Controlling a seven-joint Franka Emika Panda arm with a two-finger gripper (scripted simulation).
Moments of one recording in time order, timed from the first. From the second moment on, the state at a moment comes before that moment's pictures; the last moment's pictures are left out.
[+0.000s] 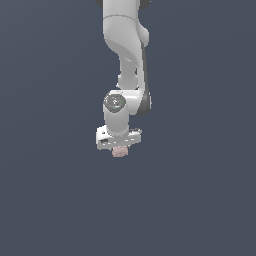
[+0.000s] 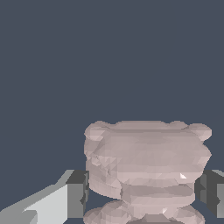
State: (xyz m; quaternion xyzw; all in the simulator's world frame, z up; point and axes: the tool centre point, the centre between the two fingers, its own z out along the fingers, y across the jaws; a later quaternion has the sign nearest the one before) arm -0.018 -0.041 0.050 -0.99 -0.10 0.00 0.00
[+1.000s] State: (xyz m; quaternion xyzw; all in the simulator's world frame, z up) arm -0.129 -0.059 0.067 -0.99 -0.10 0.00 0.00
